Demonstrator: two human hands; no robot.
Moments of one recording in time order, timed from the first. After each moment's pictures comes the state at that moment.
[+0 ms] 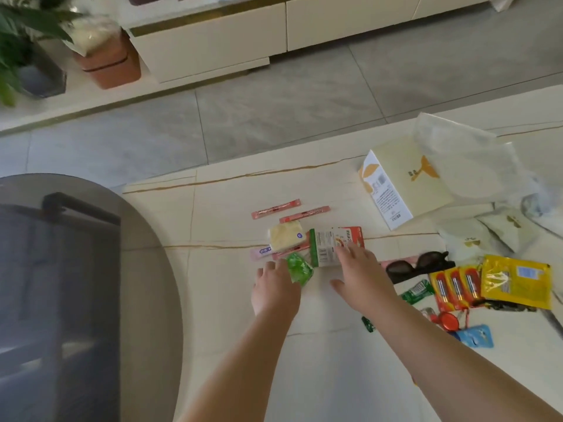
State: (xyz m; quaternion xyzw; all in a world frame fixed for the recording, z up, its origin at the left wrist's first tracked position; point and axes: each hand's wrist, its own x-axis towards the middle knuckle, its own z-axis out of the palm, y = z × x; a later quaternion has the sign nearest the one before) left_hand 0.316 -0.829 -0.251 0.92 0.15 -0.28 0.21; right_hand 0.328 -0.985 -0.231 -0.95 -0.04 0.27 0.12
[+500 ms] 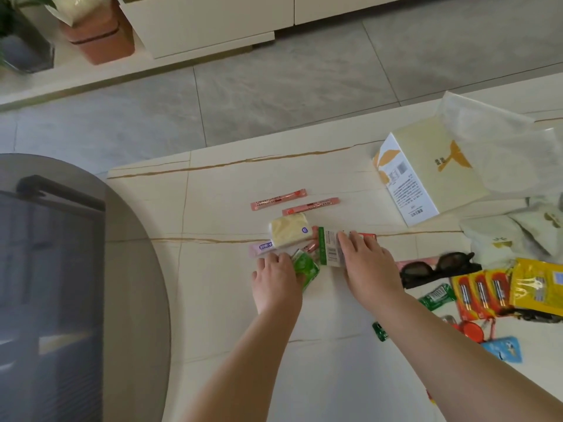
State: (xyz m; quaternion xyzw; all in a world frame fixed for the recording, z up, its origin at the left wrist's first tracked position) left_hand 0.329 -0.831 -0.291 0.95 0.13 -0.25 0.15; right_hand 0.350 -0.984 -0.283 -0.97 -0.07 0.25 0.02
